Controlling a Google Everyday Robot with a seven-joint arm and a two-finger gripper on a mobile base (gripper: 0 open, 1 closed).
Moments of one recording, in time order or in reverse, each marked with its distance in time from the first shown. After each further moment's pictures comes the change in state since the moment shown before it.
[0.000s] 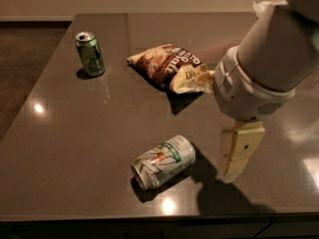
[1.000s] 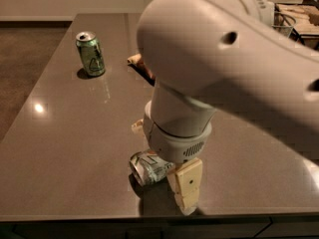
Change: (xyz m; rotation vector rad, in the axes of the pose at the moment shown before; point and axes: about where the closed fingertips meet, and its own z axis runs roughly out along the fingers) arm -0.070 0.032 0.078 -0.145 0.067 -0.298
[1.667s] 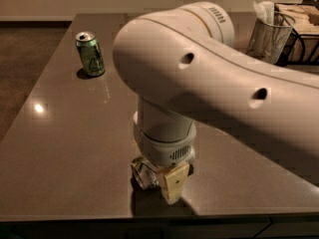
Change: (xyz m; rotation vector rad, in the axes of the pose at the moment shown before) arm -0.003 -0.004 0.025 -0.055 0.049 -0.016
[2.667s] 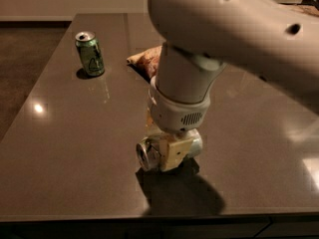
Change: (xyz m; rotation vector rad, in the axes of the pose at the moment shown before) arm 0.020 -0.022 -0.031 -0.013 -0.110 0.140
